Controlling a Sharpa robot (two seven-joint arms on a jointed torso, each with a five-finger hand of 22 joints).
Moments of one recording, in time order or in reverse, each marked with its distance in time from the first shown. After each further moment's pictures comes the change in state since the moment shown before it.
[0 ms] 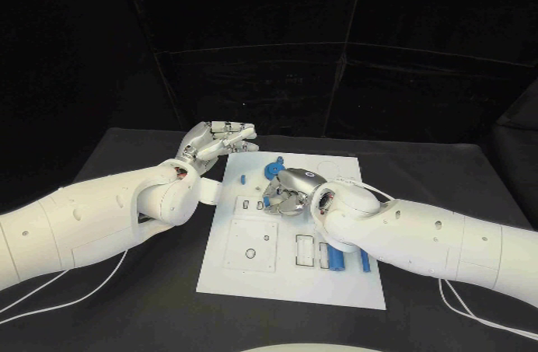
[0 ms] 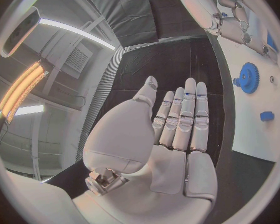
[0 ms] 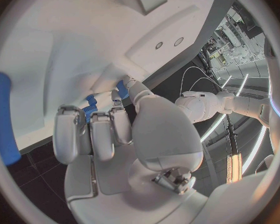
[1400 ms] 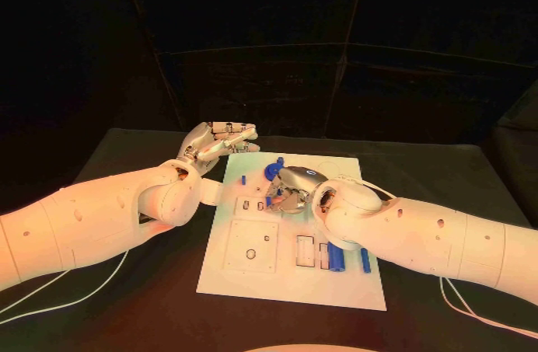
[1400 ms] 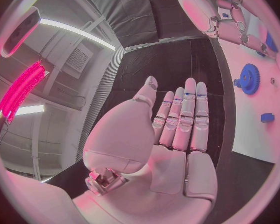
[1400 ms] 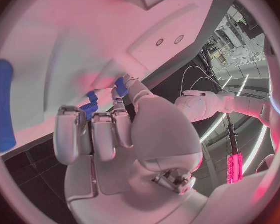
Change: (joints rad) left arm 0.000 0.000 0.000 0.004 0.000 0.000 0.003; left_hand 0.000 0.000 0.000 0.000 0.000 -0.004 0.004 0.000 0.000 0.000 0.000 0.000 0.000 0.000 0.000 0.000 -0.001 0.000 0.000 0.000 0.000 0.000; right arm 0.008 -0.003 0.003 0.001 0.002 0.009 0.002; right_hand 0.055 0.055 0.005 -0.020 -0.008 0.118 -0.034 0.049 0.004 0.014 -0.029 0.033 0.000 0.004 -0.022 0.000 0.000 0.000 0.000 -0.018 0.000 0.000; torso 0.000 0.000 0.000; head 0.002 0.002
